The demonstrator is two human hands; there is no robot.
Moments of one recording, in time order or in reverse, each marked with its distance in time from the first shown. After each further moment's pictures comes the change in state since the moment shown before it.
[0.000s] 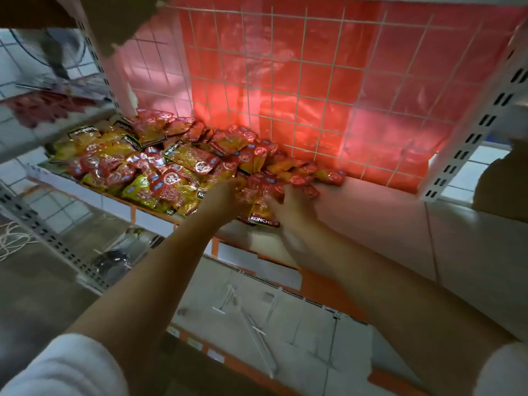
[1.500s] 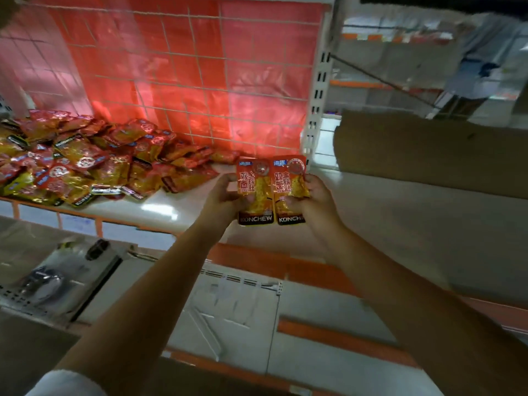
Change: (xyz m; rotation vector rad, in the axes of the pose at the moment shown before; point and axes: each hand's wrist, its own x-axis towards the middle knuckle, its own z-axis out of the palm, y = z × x) left_hand -0.097 0.207 0.103 -1.107 -0.175 -0.011; right_hand -0.132 0.172 -0.176 0.848 0.181 0.120
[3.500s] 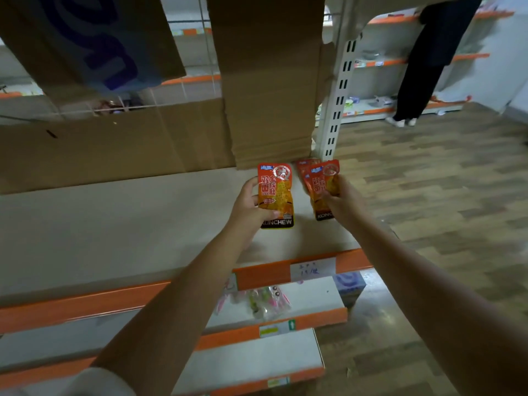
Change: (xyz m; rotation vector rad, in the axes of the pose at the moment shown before) left_hand -0.079 -0.058 0.771 0.049 -0.373 -0.126; right_hand -0.122 0.058 -0.786 -0.608 0.483 0.155
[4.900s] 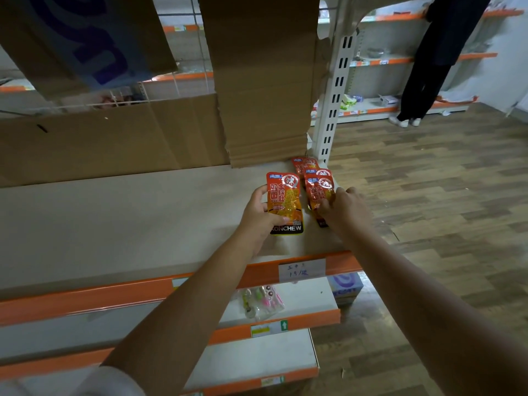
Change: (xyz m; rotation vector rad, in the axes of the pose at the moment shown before) left_hand 0.003 -0.015 0.036 0.020 0.032 -0.096; right_hand -0.004 0.018 -0.006 -0.529 0.062 -0.007
